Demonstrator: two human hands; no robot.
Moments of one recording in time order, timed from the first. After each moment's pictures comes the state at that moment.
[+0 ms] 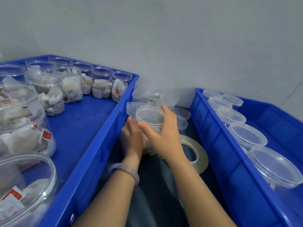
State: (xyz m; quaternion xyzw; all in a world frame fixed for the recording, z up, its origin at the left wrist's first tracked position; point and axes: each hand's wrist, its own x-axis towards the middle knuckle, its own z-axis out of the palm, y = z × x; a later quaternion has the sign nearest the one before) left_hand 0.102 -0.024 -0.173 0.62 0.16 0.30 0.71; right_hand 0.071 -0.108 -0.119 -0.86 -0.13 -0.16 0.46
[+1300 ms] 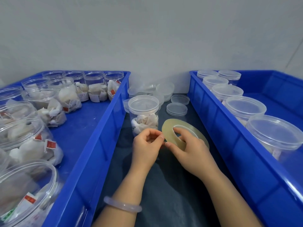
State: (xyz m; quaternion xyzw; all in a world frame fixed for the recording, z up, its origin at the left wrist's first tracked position) left_hand 0.042 -0.041 -0.167 0.70 0.01 0.12 0.70; right_hand 0.024 -0.180 -0.154 -0.93 -0.06 -0.11 0.34
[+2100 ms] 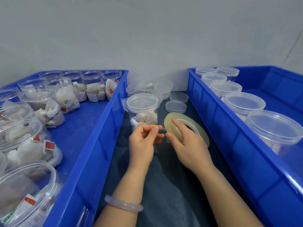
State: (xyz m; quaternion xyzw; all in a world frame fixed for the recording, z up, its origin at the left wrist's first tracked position) left_hand 0.041 -0.040 -0.162 0.62 -0.01 0.14 0.77; right_hand 0.029 -0.170 -0.155 -0.93 -0.05 -0.14 0.35
